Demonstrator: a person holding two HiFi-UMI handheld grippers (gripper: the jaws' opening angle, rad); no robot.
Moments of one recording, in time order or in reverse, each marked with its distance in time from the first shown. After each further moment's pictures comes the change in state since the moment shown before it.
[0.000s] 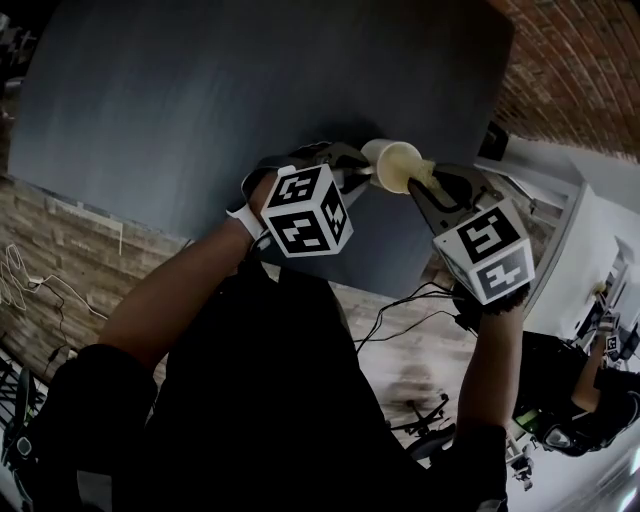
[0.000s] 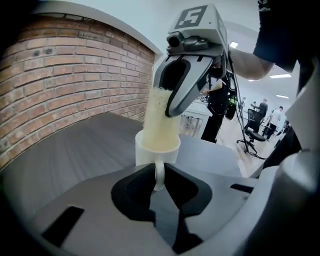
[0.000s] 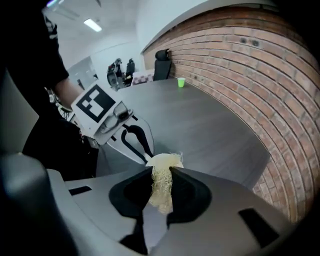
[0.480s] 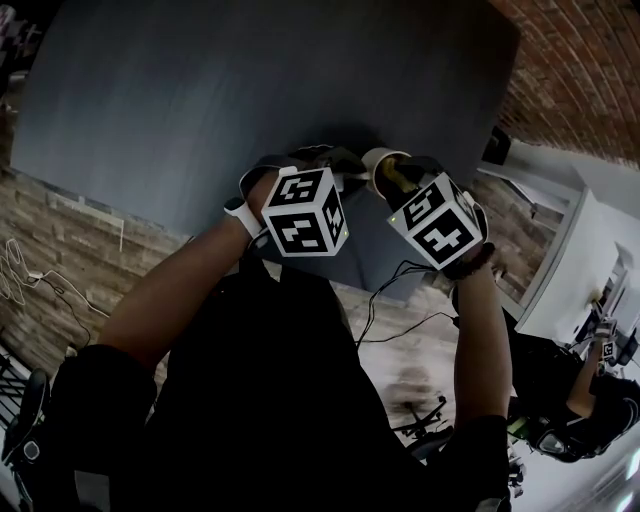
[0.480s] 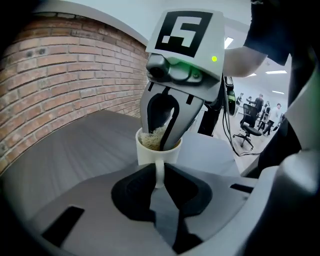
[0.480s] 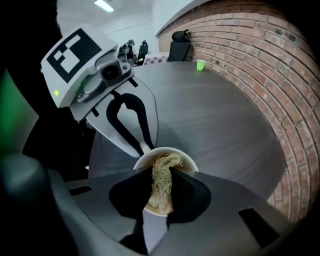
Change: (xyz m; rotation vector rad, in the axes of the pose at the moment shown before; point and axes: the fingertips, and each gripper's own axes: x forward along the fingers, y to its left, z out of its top) left arm -0.006 -0.005 -0.016 0.037 0.045 -0.041; right arm 0.075 0.025 -0.017 -0.128 0.172 0.077
